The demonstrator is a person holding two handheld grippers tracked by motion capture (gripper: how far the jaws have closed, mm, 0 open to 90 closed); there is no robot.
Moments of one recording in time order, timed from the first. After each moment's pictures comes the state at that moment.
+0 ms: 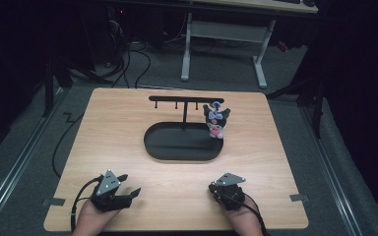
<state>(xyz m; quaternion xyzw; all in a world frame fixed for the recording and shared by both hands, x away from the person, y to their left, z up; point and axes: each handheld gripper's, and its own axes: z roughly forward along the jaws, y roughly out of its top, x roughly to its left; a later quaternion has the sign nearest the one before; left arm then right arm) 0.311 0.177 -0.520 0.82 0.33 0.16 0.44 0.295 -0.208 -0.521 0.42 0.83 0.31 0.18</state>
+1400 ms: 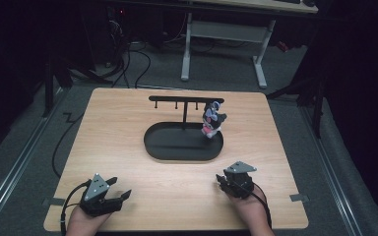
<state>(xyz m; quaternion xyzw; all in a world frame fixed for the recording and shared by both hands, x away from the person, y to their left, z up) 0.295 0.205 -0.519 0.80 0.37 0.18 0.43 0.323 -0.234 -0.508 0.46 0.80 0.31 0.22</state>
